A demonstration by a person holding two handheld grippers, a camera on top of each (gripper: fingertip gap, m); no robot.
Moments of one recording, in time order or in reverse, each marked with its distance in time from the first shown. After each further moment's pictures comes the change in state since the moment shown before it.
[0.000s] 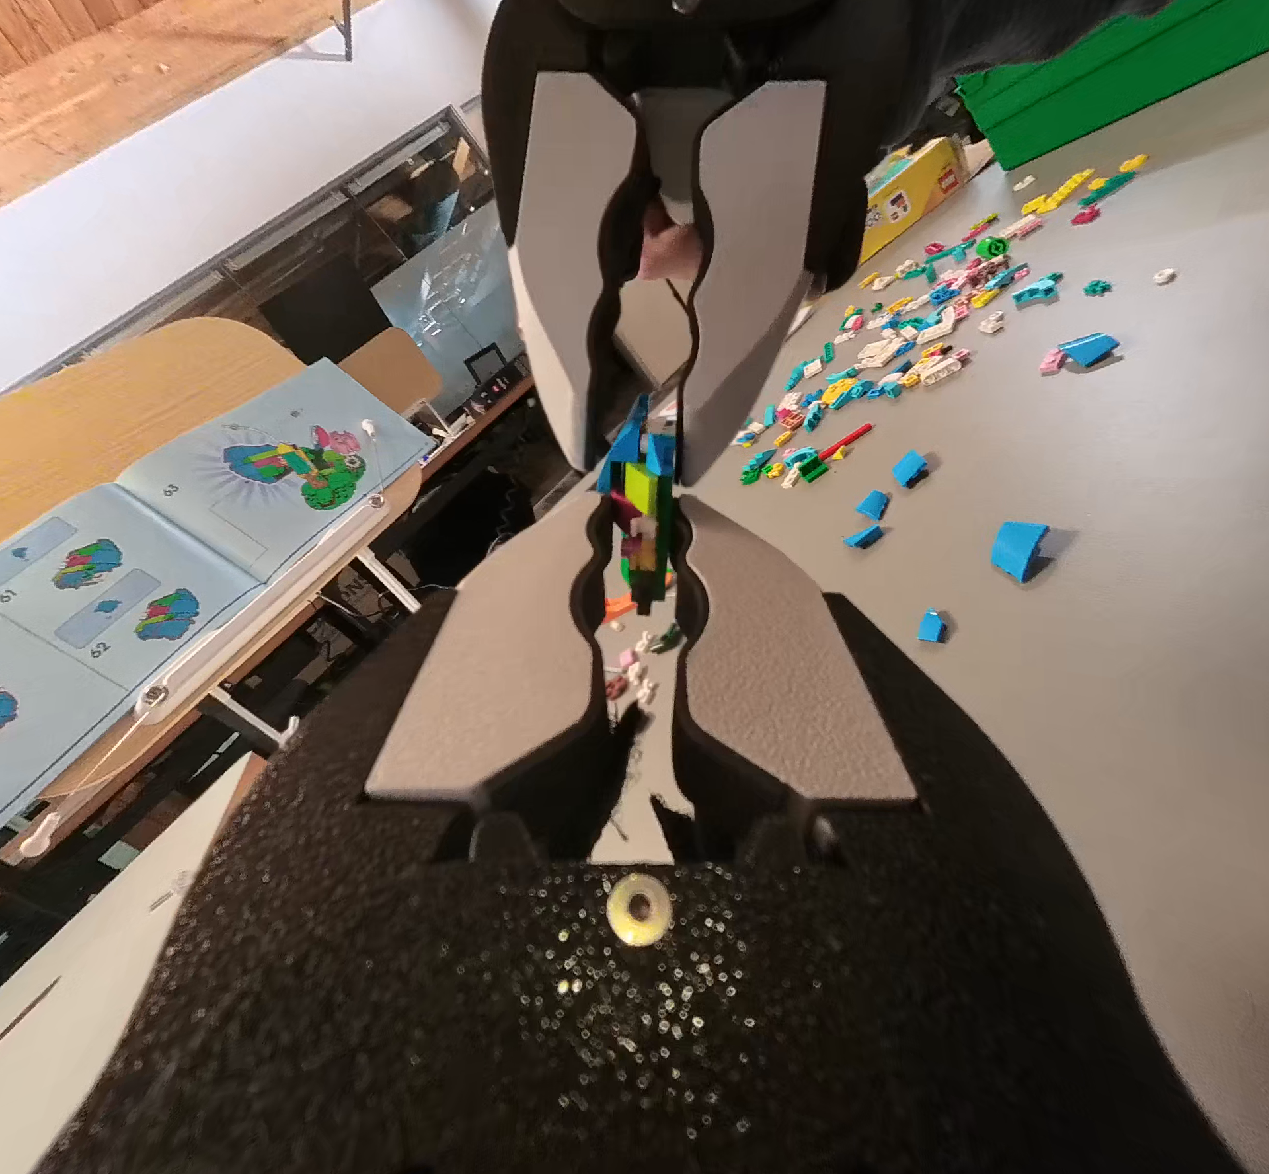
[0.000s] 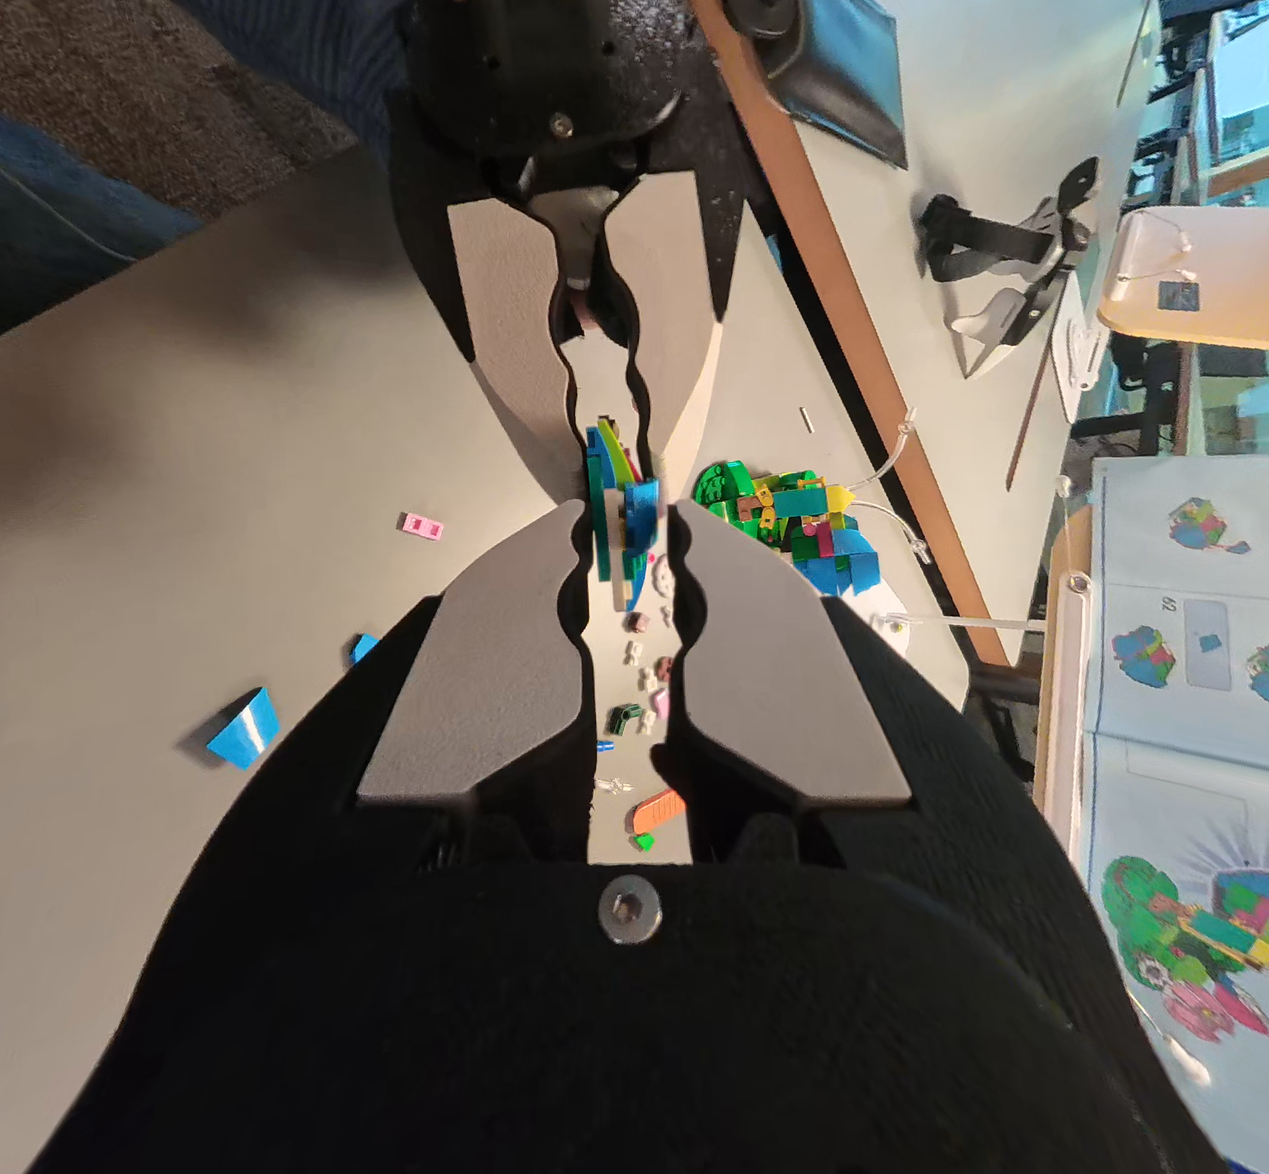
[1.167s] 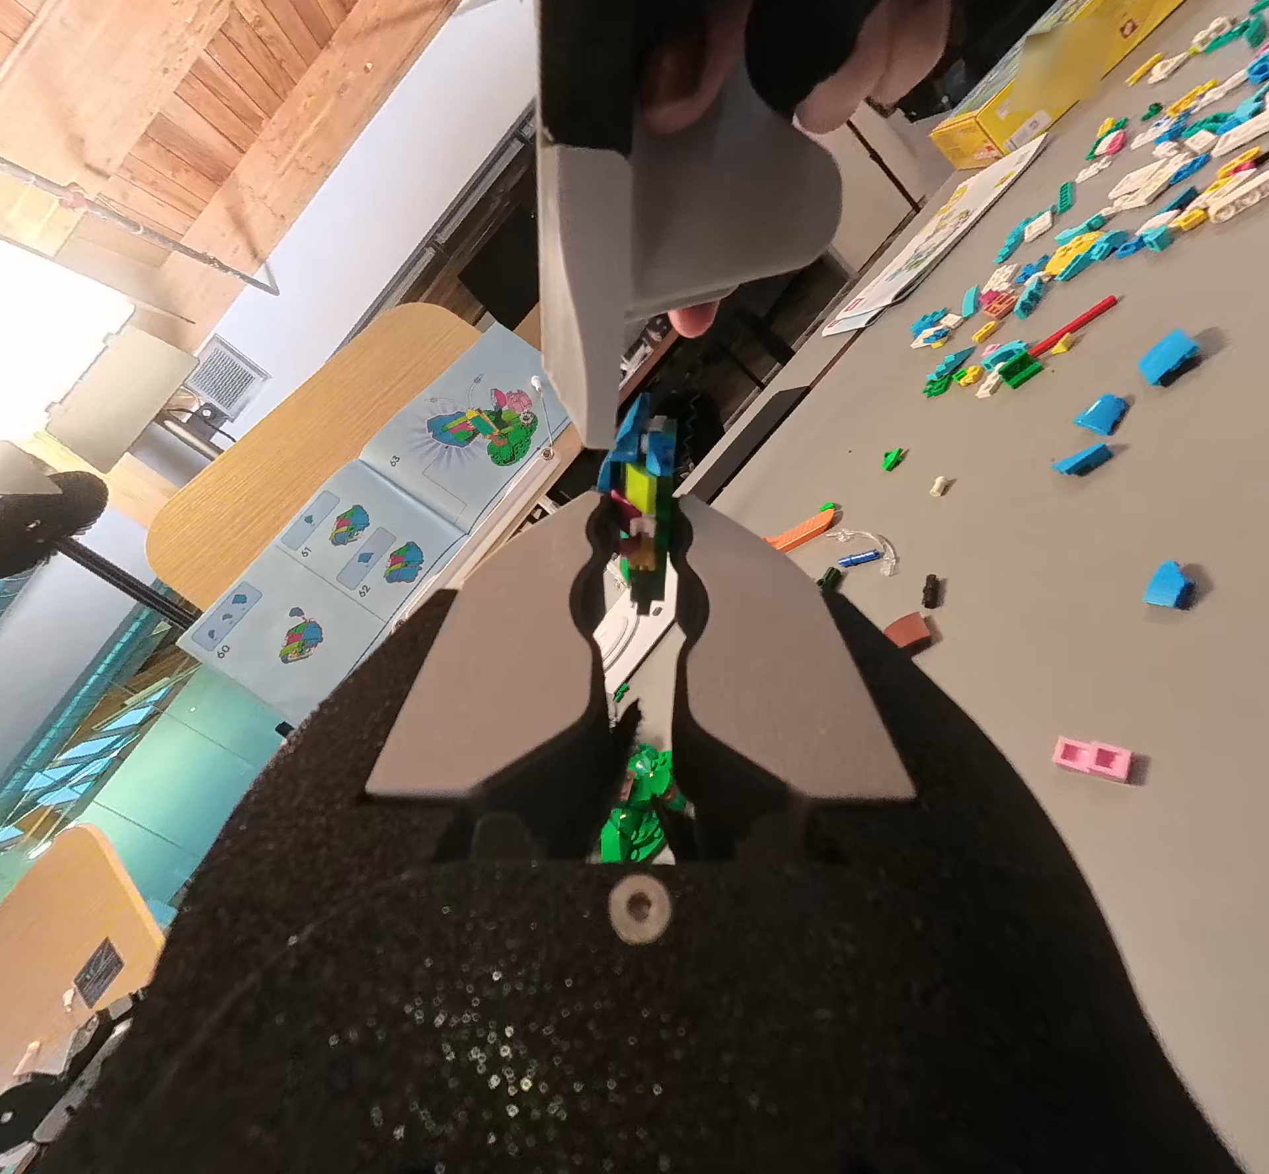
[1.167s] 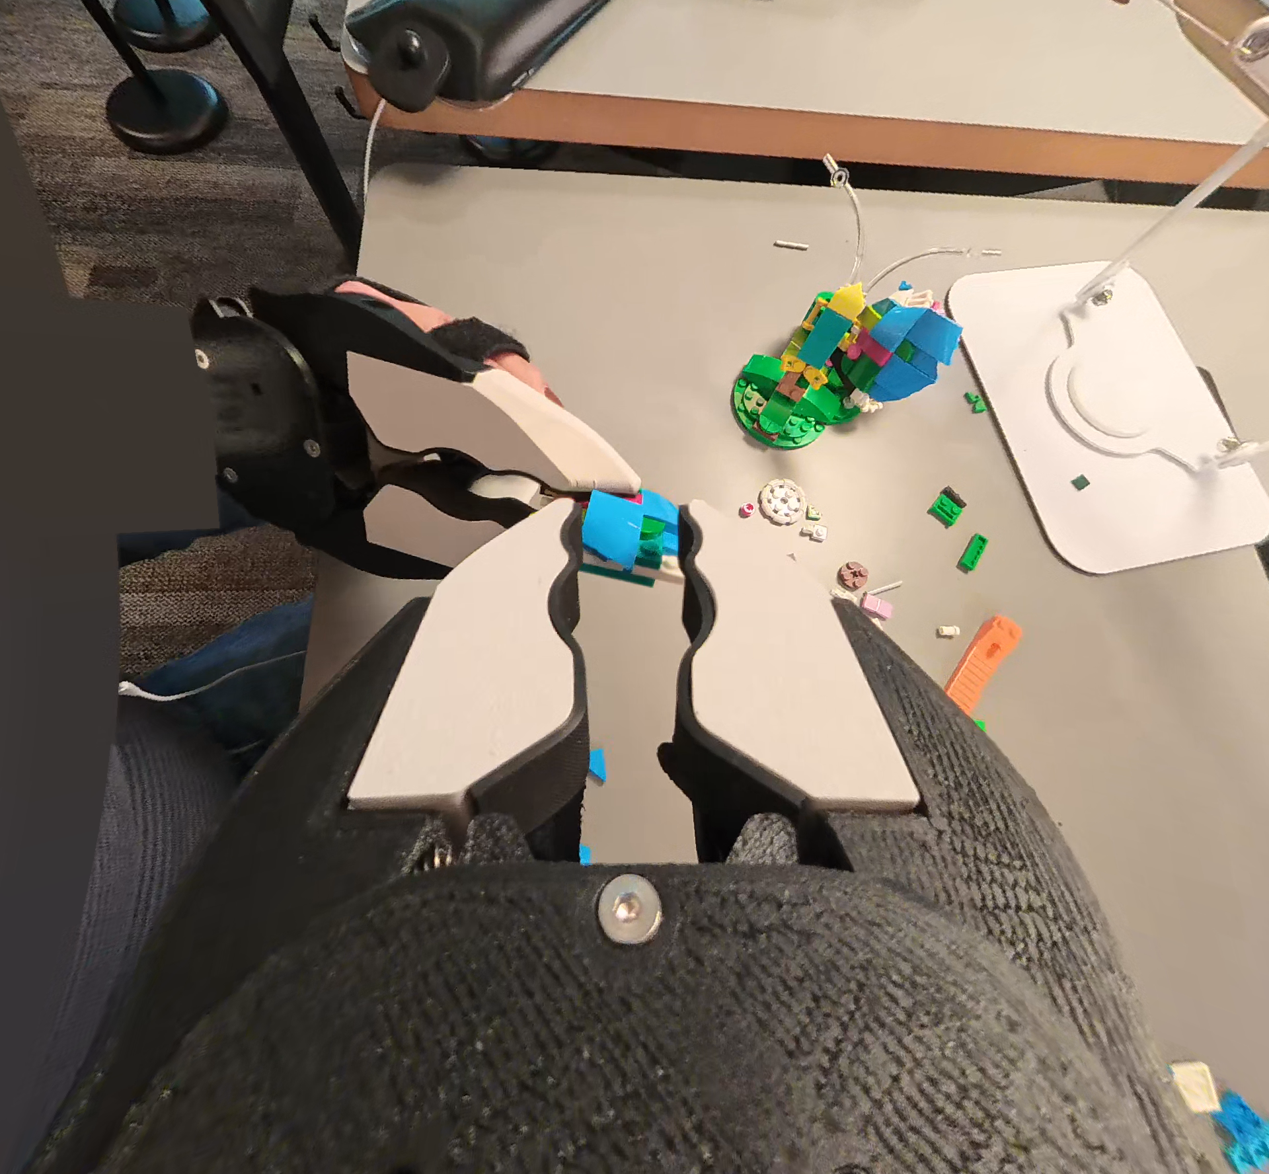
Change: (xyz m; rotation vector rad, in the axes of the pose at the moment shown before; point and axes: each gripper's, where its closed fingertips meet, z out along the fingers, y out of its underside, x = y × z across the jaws) left arm -0.026 0.008 0.000 -0.147 -0.269 0.243; right arm 0.032 0.001 -0.001 -0.047 0.069 0.915
